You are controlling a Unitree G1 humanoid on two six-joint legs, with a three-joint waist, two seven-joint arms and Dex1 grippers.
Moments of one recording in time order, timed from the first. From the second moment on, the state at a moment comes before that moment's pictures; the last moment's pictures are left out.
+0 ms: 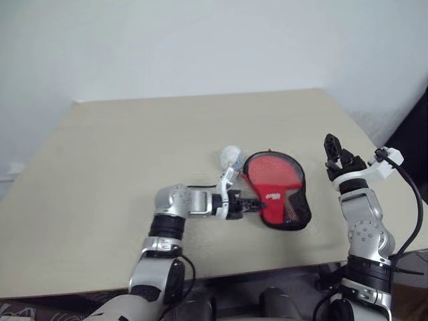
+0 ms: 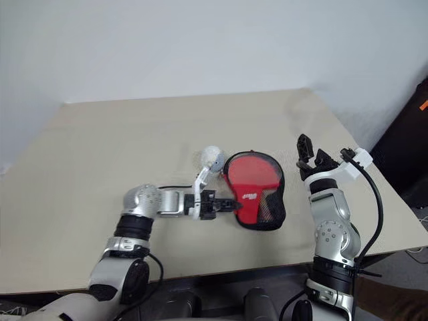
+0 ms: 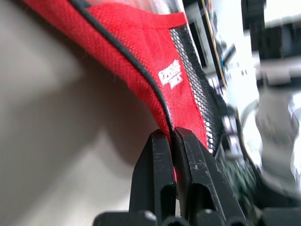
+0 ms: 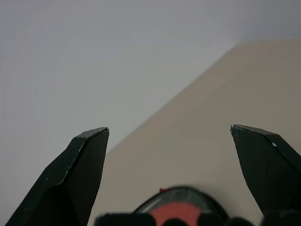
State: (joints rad) left arm -0.63 0.08 0.12 0.34 -0.65 1.46 -0.64; right arm -0.31 -0.10 -0.42 -0.10 0.74 0.38 0.08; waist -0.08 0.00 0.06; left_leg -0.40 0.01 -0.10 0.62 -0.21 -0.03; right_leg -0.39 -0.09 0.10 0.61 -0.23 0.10
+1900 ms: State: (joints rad) left arm -0.49 0.61 -0.43 -0.20 -0.84 0.88 -0.55; right arm -0.56 -0.30 -0.20 0.19 0.64 0.60 0.29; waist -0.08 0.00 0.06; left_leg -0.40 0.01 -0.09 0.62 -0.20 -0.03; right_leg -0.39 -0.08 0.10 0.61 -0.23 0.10
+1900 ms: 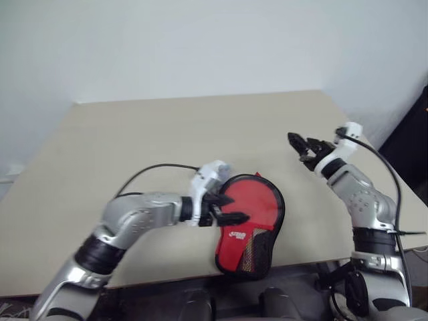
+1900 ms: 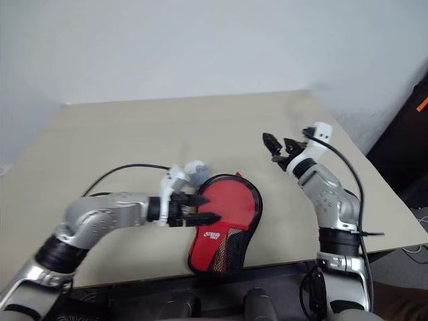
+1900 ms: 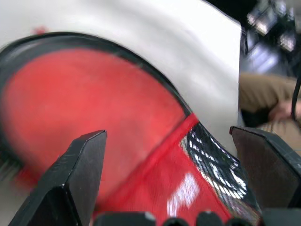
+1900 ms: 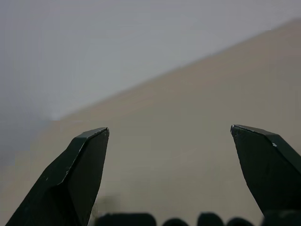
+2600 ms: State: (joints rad) left arm -0.49 0.46 -0.50 -0.02 -0.40 0.70 -0.78; right arm -1.00 -0.08 0.03 0.82 0.38 0.59 0.67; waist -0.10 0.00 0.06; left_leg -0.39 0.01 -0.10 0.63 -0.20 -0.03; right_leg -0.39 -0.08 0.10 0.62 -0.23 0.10
